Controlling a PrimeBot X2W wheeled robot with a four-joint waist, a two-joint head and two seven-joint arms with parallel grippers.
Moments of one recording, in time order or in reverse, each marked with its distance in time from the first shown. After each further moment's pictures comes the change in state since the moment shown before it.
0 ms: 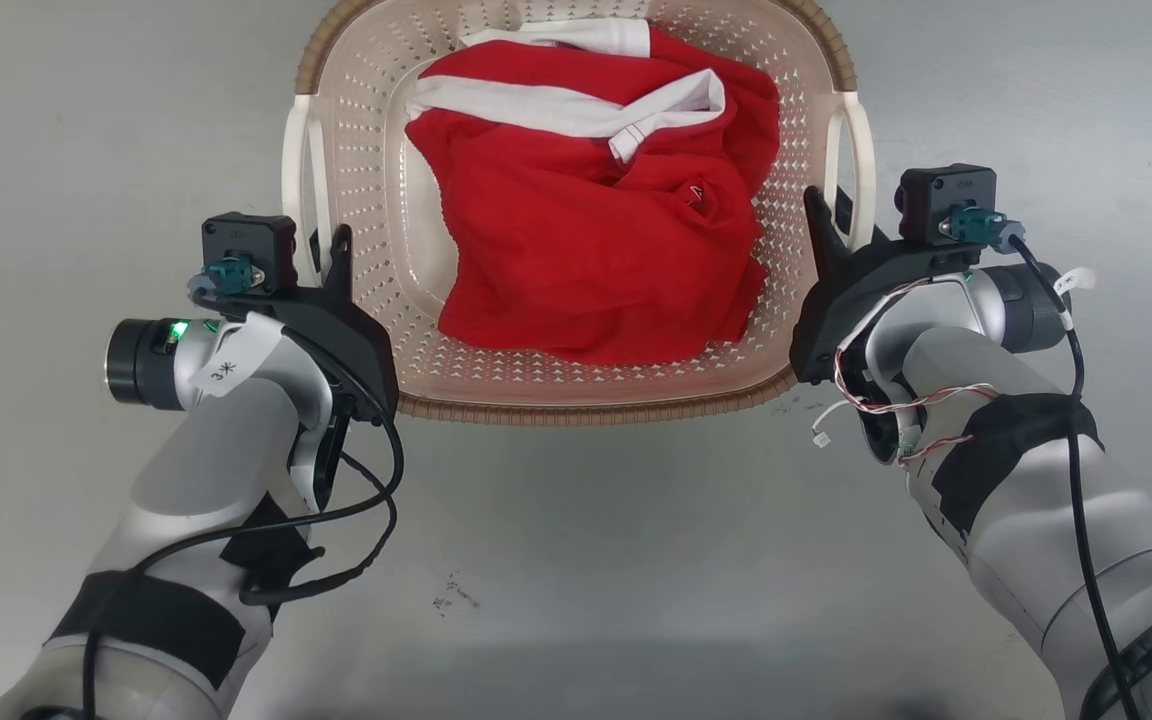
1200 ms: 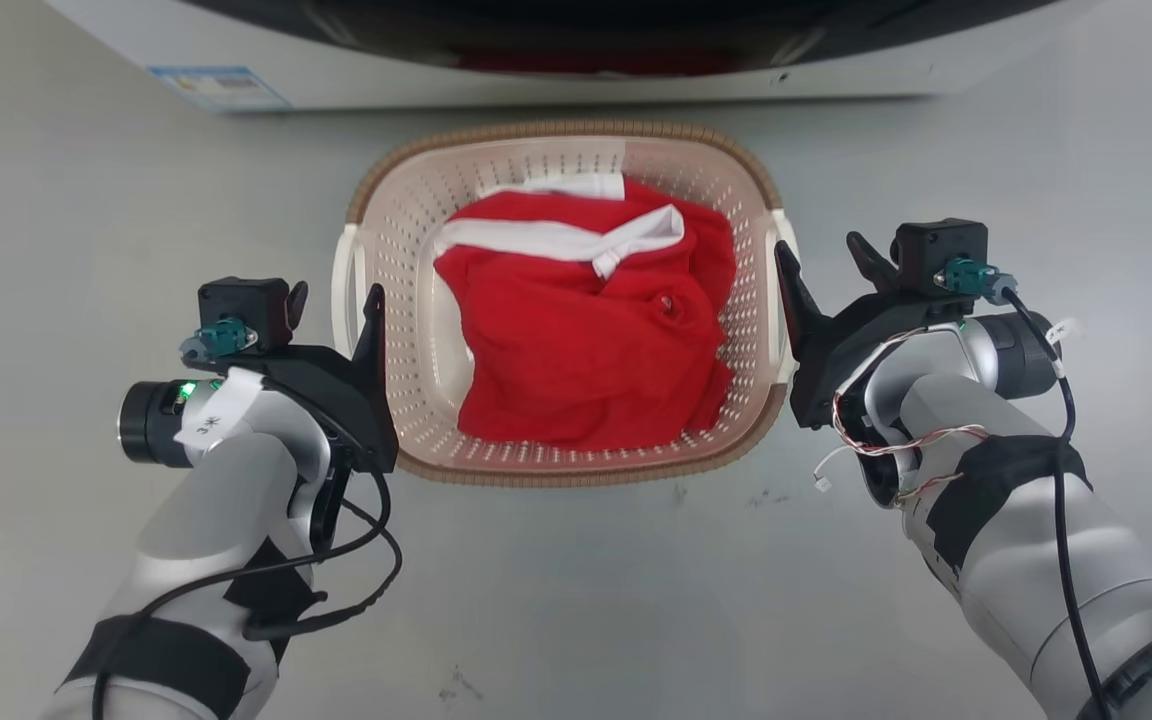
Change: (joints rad) left arm 0.066 -0.012 0.045 0.046 -0.016 -0.046 -0.048; right arm 0.050 0.016 0.000 0.056 0.007 0.025 -0.041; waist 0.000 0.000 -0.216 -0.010
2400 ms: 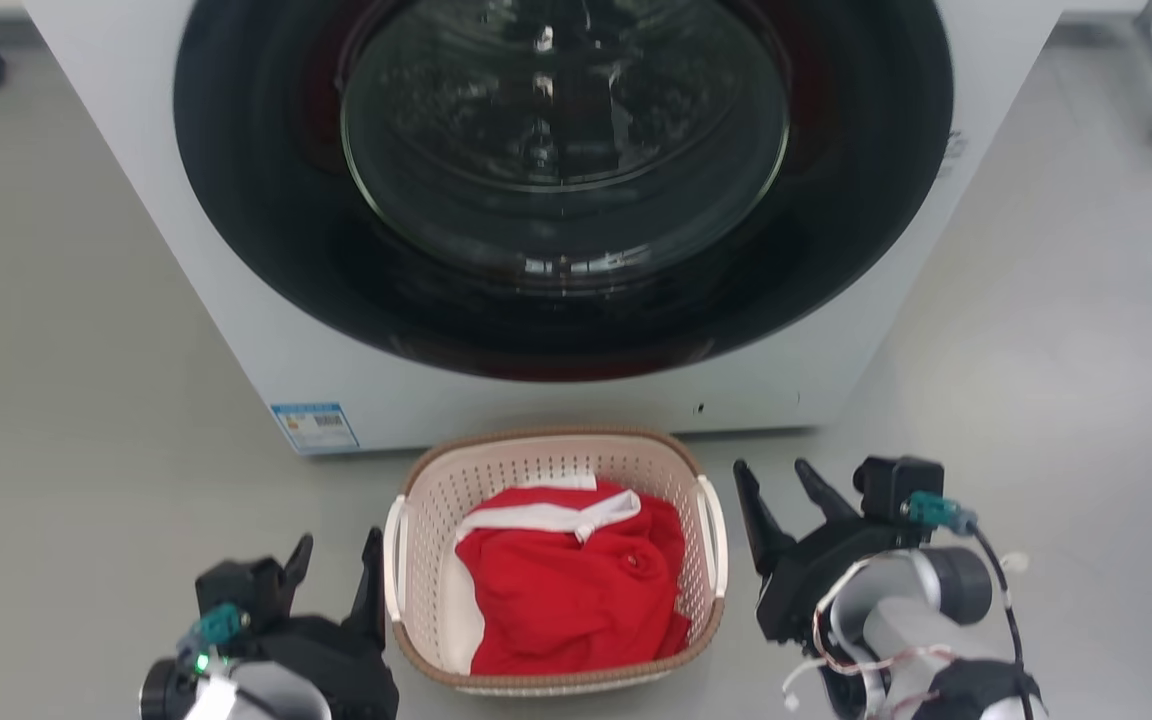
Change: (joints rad) left arm 0.554 0.071 0.196 -0.444 0.087 0.075 0.000; right arm 0.408 -0.007 -0.184 -0.265 -0.054 -0.008 -0.008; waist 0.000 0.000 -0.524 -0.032
